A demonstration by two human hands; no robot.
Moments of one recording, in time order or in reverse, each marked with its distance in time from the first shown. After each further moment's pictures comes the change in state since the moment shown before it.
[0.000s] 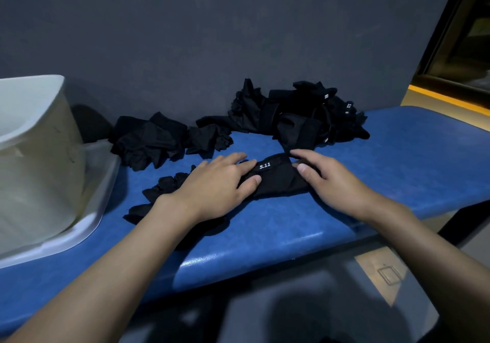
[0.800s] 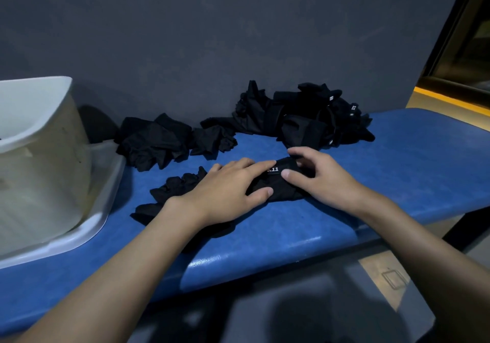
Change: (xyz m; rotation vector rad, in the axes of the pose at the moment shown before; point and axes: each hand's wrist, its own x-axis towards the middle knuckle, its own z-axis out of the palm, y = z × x) left_hand 0.002 0.001 0.008 -0.112 0.032 0.098; right_hand 0.011 -0.019 0.009 0.172 0.002 0.059
